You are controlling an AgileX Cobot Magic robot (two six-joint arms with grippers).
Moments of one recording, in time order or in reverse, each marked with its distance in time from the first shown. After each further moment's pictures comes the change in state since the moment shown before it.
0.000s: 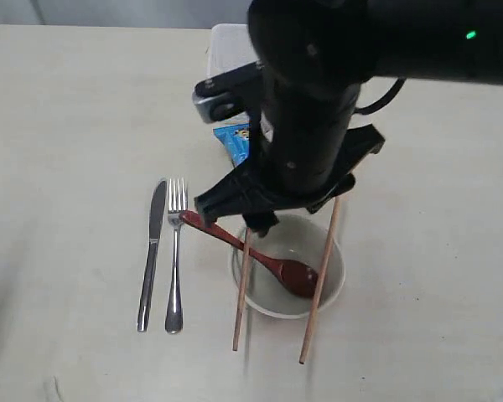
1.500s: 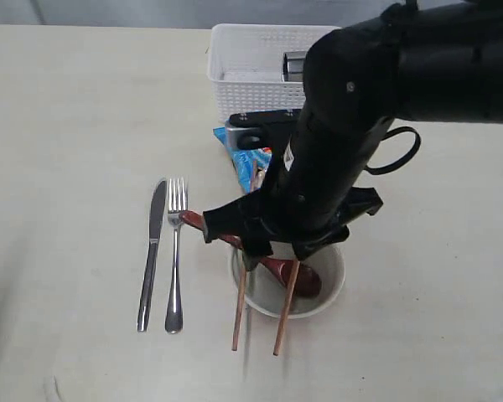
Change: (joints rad) left arm 0.000 0.000 0.000 0.000 0.000 0.000; right arm -0.089 0.016 0.181 0.296 -0.218 -0.088
